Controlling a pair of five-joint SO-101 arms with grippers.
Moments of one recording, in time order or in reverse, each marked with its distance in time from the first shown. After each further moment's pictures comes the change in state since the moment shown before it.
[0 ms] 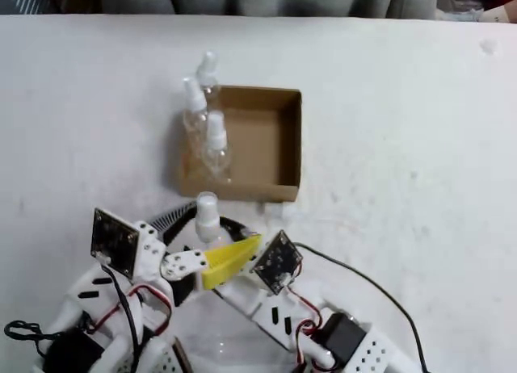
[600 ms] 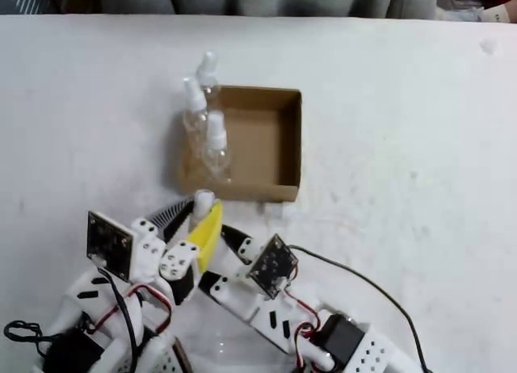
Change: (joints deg) left arm 0.4 -0.1 -0.1 -3.3 0.3; right arm -2.5 0.0 0.0 0.0 0.0
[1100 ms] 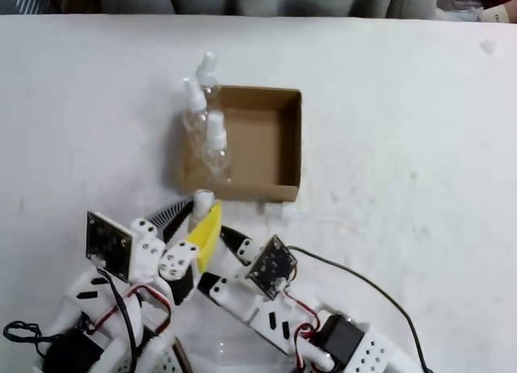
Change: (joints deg) left arm 0.0 0.0 0.0 0.0 0.0; right arm -1.3 0.0 0.0 0.0 -0.1
